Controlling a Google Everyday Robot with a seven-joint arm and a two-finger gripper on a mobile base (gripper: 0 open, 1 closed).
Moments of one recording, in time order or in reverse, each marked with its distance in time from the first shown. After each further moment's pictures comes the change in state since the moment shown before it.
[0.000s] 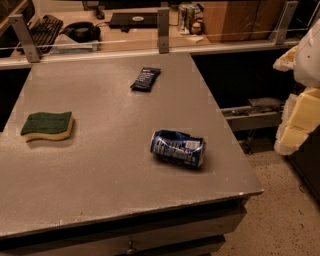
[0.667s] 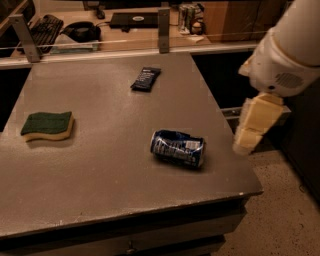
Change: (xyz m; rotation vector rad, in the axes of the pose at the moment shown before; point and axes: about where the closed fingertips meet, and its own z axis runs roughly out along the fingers) arm -0.050 0.006 0.029 -0.019 -0.031 -0.015
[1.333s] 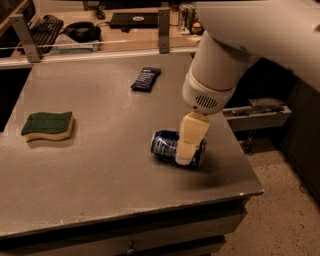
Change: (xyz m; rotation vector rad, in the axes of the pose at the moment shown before) arm -0.078 0.016 0.082 -0.074 0.018 -0.005
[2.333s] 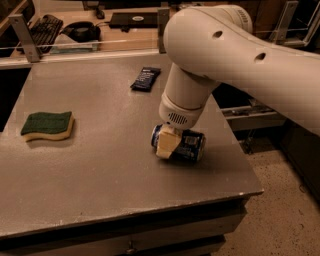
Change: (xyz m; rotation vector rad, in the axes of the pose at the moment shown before) arm -0.037 0.015 0.061 -0.068 -0.013 0.048
